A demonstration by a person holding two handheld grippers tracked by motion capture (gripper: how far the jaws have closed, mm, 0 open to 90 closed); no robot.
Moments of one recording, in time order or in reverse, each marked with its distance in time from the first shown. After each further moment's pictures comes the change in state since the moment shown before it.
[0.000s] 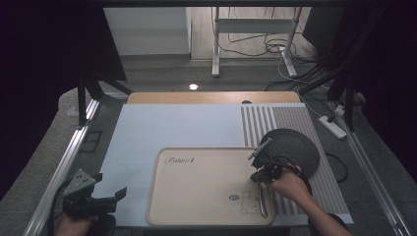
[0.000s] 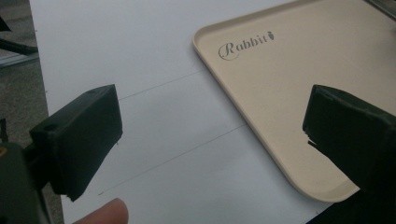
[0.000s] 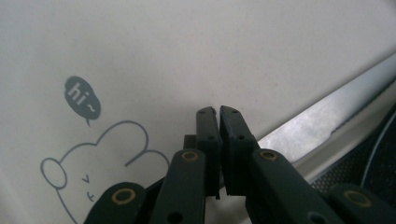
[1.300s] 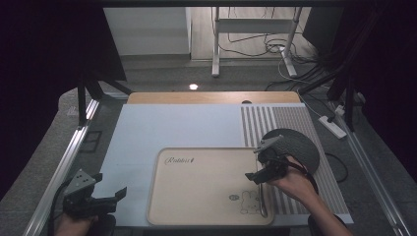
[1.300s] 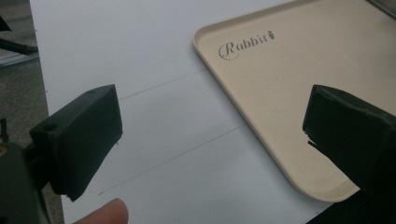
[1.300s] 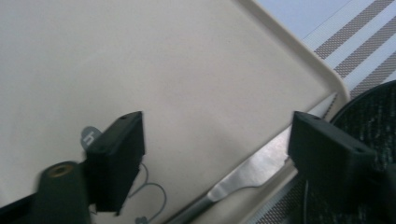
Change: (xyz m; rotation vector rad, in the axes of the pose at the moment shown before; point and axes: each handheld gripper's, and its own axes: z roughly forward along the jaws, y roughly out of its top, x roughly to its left) left arm 0.000 0.000 0.000 0.002 0.002 0.003; right arm 0.005 0.000 -0.030 -0.206 -0.087 0.003
